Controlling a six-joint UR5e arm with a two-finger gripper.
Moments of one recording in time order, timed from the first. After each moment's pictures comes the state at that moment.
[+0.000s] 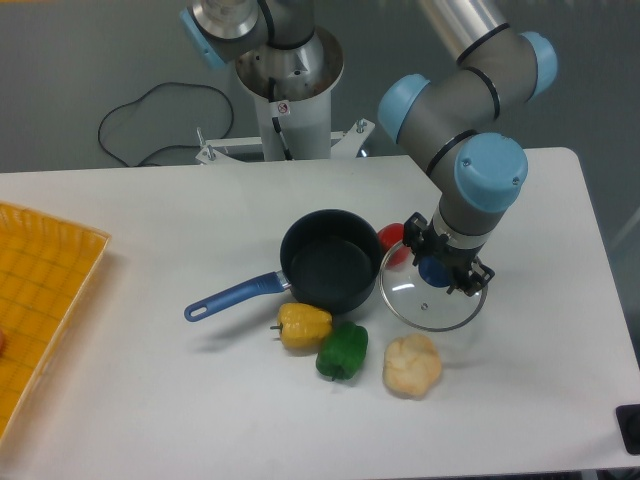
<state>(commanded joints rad) 2.67 -1.99 -1.52 -1.27 1.55 1.37</state>
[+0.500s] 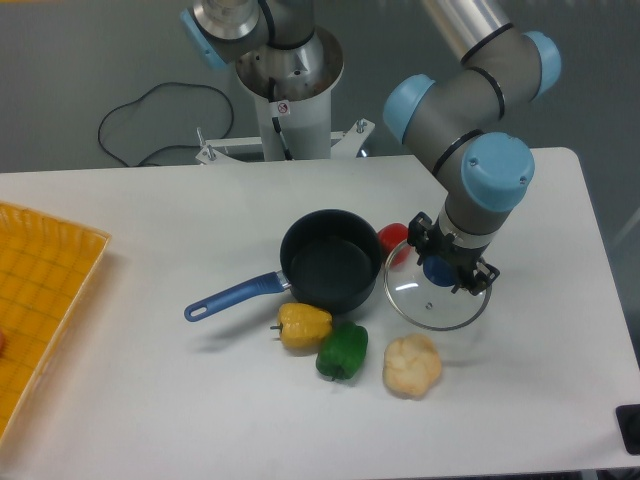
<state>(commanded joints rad) 2.71 -2.00 -1.51 -1.26 1.54 1.42</state>
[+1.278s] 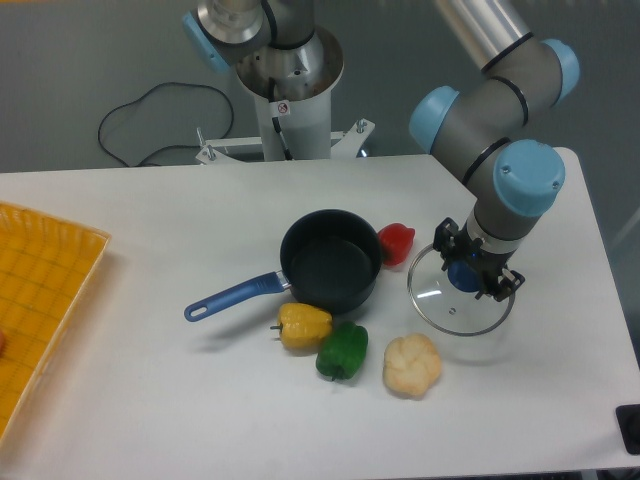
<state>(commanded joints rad) 2.74 -2.06 -1.49 -1.18 1.55 1.46</state>
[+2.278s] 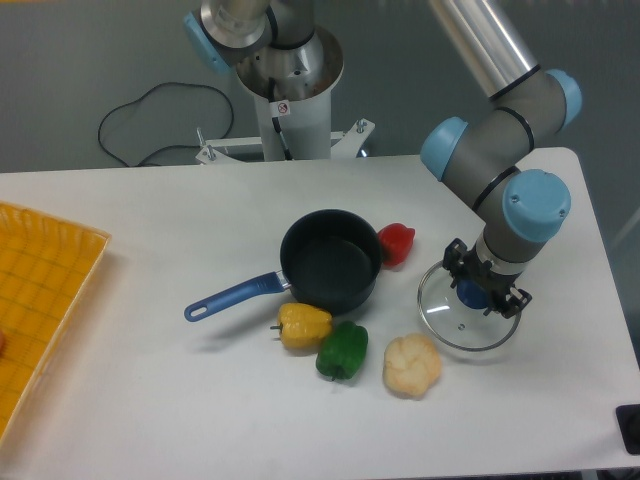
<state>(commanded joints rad) 2.75 -2.14 -1.50 -1.13 1.55 1.46</state>
